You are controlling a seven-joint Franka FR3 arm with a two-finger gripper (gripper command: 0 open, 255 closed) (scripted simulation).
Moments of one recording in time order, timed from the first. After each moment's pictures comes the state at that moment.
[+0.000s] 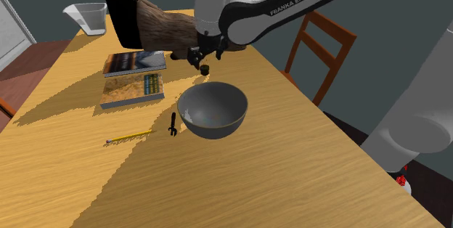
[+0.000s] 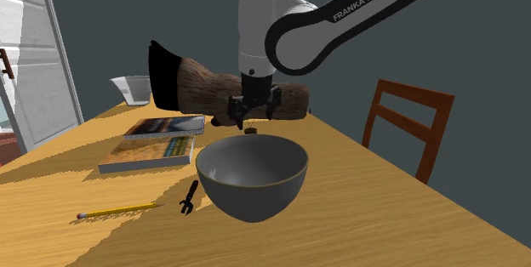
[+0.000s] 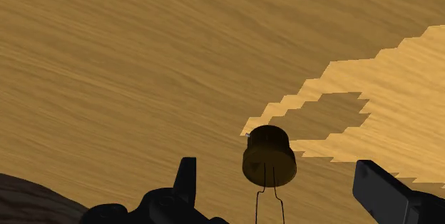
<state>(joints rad) 0.00 0.09 0.48 -1.97 -0.44 2.23 0.79</state>
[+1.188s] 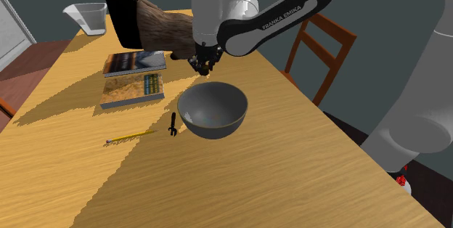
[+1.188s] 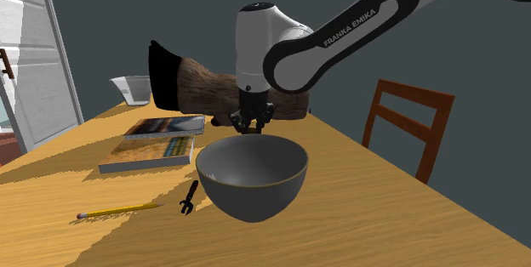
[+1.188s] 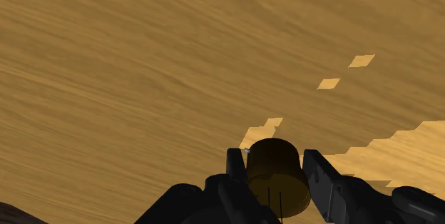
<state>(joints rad) 0.01 0.18 0.46 -1.96 -0.52 2.30 0.85</state>
